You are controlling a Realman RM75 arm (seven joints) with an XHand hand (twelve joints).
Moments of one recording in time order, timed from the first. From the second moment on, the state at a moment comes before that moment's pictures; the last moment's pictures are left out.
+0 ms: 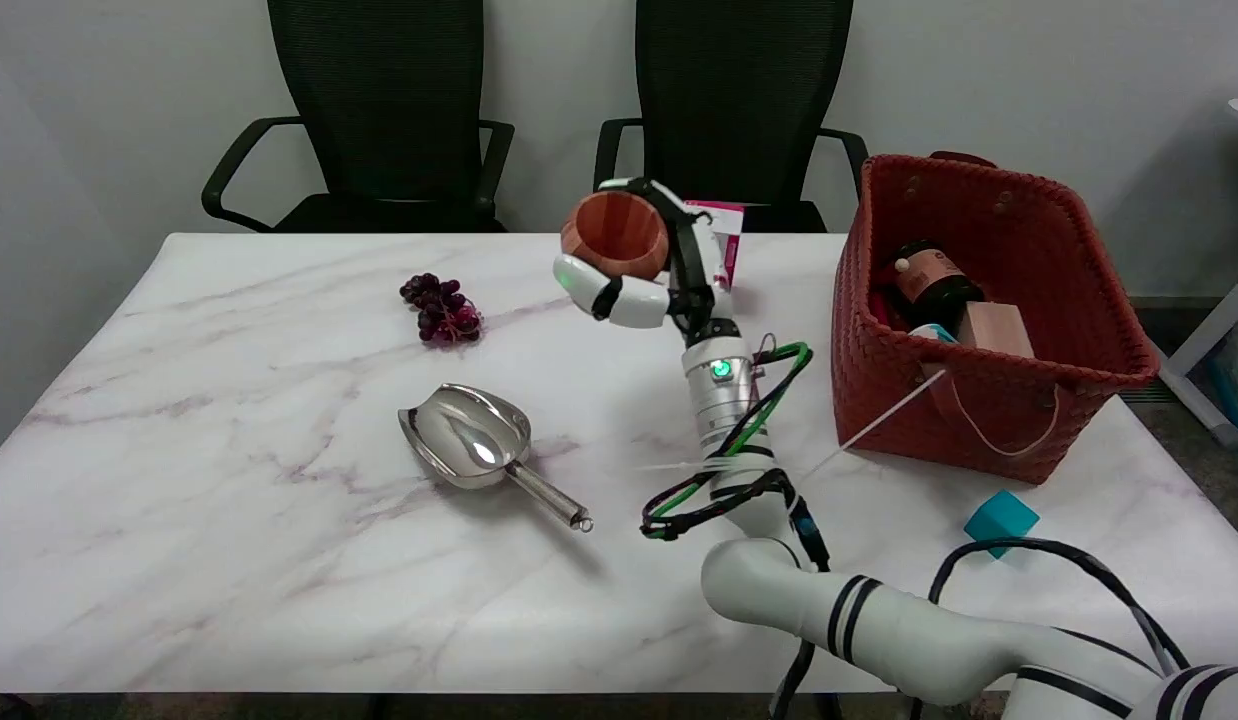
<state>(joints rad) 0.39 -1.44 -2.25 0.88 1.08 1.05 0.83</state>
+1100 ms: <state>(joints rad) 0.22 -1.20 -2.08 1.43 1.00 1.18 0.42</state>
